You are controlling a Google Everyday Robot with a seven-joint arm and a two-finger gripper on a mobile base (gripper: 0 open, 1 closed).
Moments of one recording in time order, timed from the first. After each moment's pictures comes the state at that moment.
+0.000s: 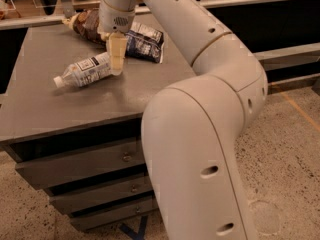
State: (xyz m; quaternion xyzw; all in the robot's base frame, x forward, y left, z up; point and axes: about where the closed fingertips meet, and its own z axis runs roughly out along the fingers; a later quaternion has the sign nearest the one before) arm 0.693 0.132 0.893 -0.81 0.56 0.08 0.17
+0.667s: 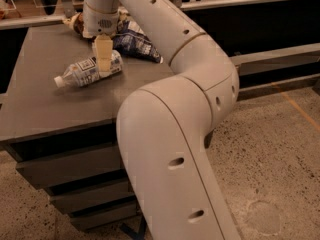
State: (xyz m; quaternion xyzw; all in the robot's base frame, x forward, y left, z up) arm 0.696 0.169 0.882 -0.83 0.53 0.08 0.15
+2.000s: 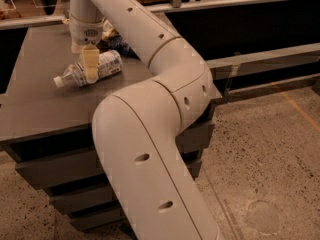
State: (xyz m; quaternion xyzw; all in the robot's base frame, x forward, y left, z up) arm 0.696 0.213 0.852 -0.85 0.50 0.09 0.13
